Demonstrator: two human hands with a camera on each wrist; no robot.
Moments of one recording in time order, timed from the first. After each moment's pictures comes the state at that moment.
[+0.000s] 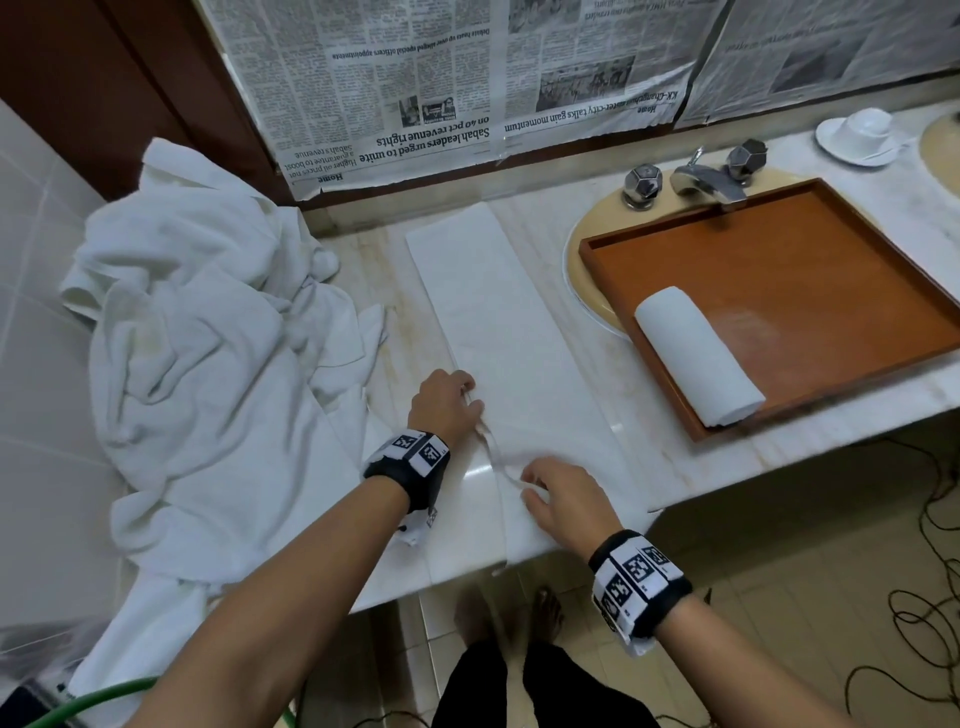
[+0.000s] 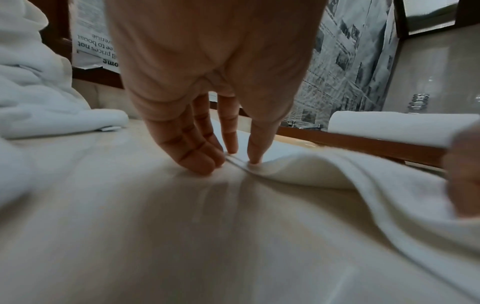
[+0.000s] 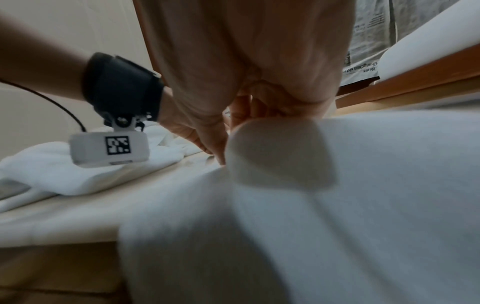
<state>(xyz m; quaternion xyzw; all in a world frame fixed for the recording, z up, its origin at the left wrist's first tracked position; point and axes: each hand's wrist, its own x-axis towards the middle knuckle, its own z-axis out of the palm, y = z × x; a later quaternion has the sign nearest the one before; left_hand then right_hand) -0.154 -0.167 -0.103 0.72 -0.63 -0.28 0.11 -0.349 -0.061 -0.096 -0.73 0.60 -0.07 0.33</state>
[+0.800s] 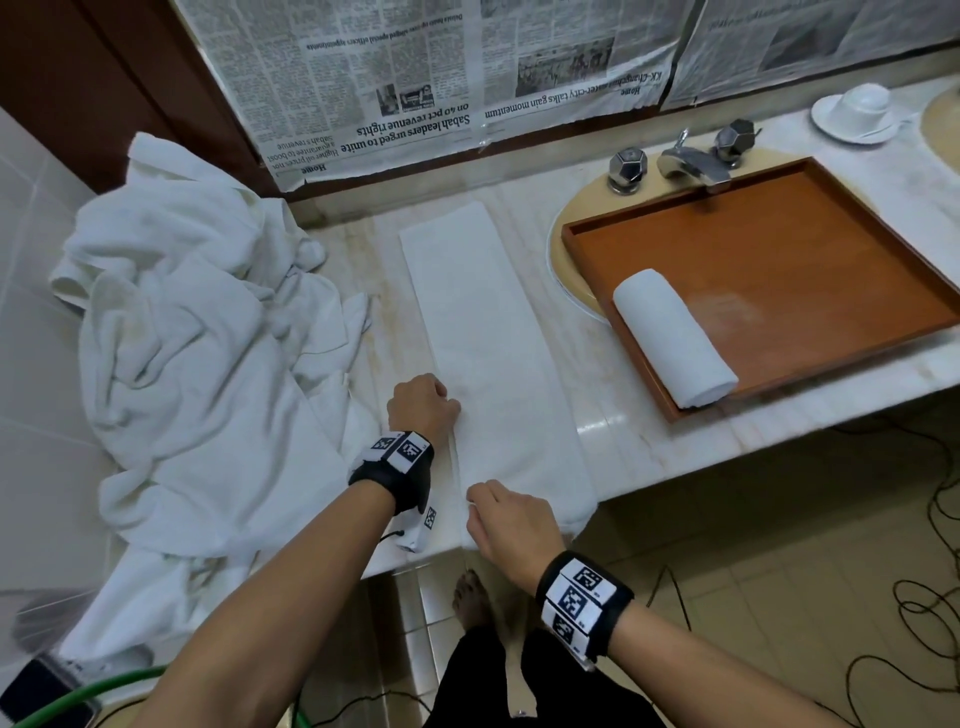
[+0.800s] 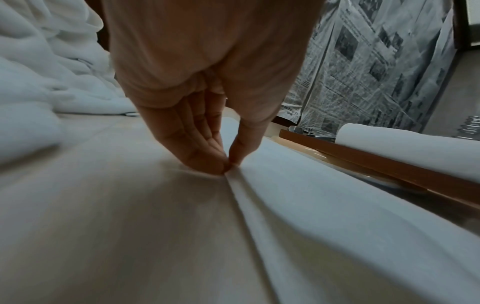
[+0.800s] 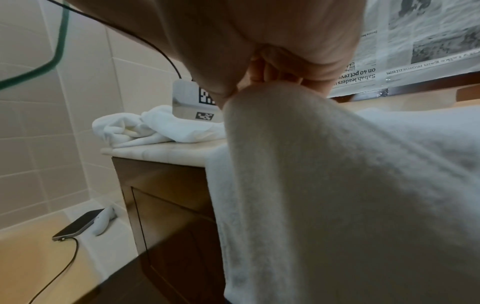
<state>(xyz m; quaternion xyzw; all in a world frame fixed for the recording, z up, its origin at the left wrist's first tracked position) -0.175 -0.139 -0.088 0.80 -0.51 -0.29 0.12 -0.318 -0.016 -0.082 -0.82 0.52 0.03 0.22</state>
